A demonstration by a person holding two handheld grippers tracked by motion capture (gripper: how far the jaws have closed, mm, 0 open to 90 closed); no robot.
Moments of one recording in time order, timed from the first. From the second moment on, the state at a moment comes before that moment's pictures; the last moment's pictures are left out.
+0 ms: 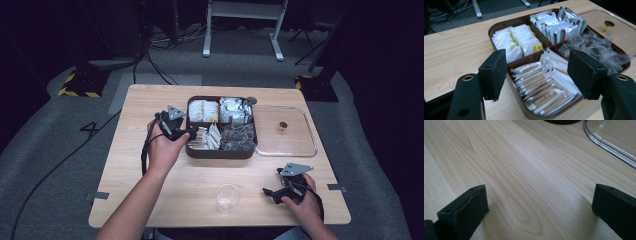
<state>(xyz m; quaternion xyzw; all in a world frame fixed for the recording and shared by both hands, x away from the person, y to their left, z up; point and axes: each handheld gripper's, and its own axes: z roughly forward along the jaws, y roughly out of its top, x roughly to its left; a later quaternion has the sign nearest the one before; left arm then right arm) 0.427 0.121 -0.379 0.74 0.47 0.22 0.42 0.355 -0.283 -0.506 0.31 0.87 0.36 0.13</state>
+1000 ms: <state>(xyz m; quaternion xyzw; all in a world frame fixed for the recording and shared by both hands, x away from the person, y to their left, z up) 0.533 0.065 -0.418 0.77 0.50 0.17 0.37 0.355 -0.283 -0.506 0.31 0.87 0.36 0.13</state>
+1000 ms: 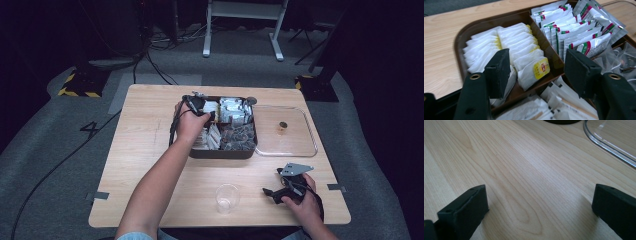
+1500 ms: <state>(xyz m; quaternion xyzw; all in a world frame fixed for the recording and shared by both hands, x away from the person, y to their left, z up) 0.561 0.053 -0.448 0.78 0.51 0.13 0.34 0.355 -0.283 -0.506 0.31 0.87 0.36 0.13</state>
